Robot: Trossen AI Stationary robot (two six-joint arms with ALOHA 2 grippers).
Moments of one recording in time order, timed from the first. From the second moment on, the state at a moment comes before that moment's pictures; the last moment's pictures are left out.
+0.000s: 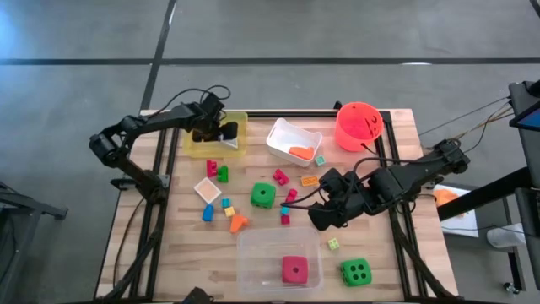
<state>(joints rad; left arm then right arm) 0.81 1.55 0.92 -0.56 0.17 -0.71 0.45 1.55 1.65 -1.25 0.42 1.26</state>
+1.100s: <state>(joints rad) 0.81 1.58 0.86 -0.54 0.17 -0.69 0.45 1.55 1.65 -1.24 0.36 1.28</state>
